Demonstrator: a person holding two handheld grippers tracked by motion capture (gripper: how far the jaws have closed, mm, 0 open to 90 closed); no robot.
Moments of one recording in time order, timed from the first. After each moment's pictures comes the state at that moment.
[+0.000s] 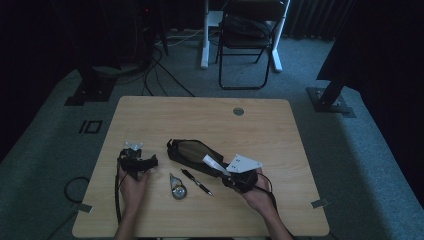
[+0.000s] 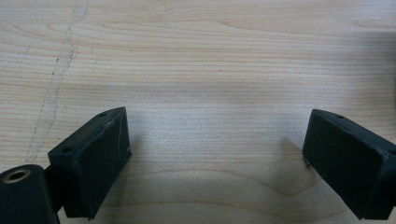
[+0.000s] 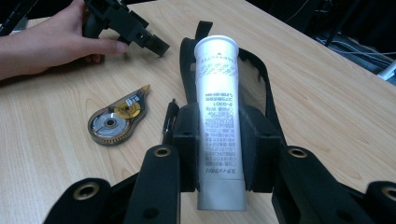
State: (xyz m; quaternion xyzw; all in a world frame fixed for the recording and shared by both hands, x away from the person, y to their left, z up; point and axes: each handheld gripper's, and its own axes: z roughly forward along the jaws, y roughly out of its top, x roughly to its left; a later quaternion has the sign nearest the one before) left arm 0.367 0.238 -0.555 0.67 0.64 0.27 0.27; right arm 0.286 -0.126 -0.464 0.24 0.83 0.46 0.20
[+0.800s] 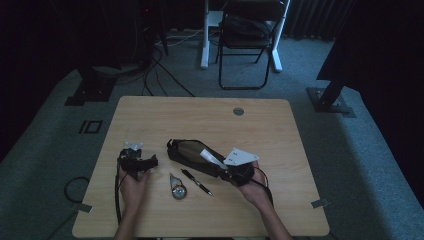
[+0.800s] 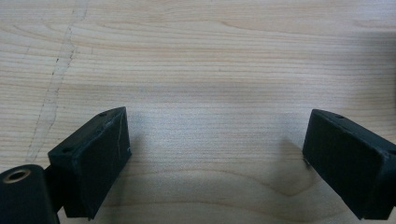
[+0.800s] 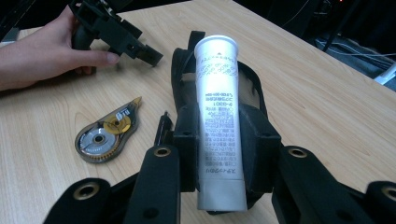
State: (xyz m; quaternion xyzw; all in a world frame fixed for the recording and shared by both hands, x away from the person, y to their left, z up) left arm 0.367 0.238 -0.555 0.67 0.64 0.27 0.27; right arm 0.304 -0.118 -0.462 0.24 0.83 0.47 0.20
